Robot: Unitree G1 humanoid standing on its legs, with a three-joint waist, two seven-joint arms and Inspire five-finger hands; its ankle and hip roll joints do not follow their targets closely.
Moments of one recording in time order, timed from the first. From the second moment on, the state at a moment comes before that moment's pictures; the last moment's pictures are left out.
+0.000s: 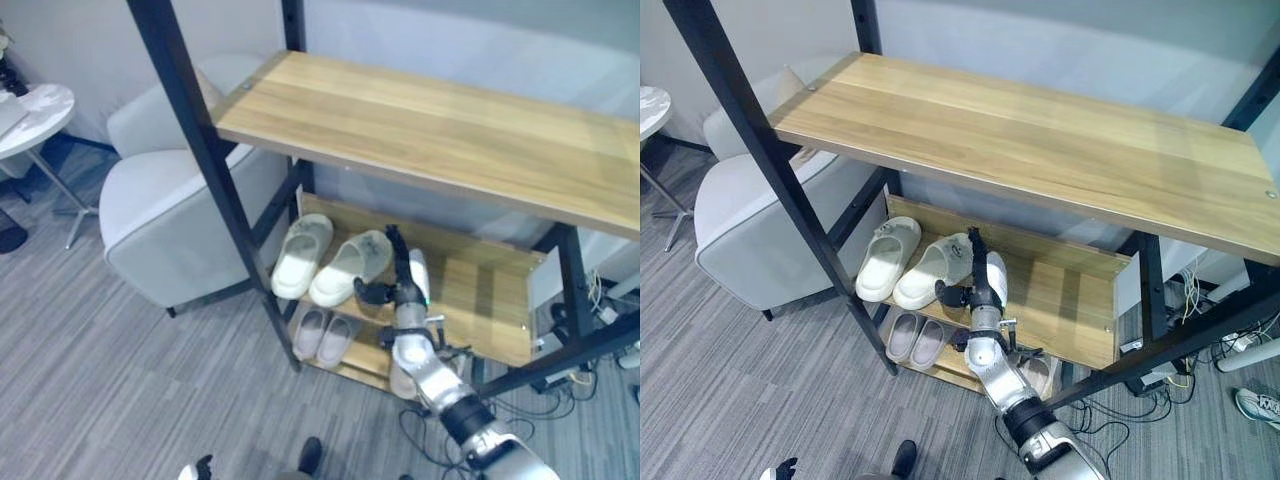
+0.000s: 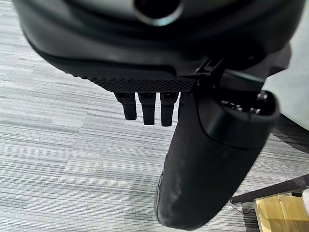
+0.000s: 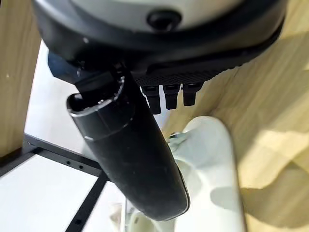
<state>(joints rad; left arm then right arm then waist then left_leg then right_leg) 0.08 0.21 -0.12 1.21 0.05 -0.09 0.47 -0.41 -0.11 0.42 0.47 -0.11 -0.08 -0.59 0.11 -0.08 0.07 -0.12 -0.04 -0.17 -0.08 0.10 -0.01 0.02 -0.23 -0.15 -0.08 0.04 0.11</state>
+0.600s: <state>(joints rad) 0.05 0.22 -0.13 1.23 0.05 -0.07 0.47 -0.48 -0.09 0.42 0.64 -0.03 -0.10 -0.62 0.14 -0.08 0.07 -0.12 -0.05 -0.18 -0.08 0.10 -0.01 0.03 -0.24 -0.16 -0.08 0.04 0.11</state>
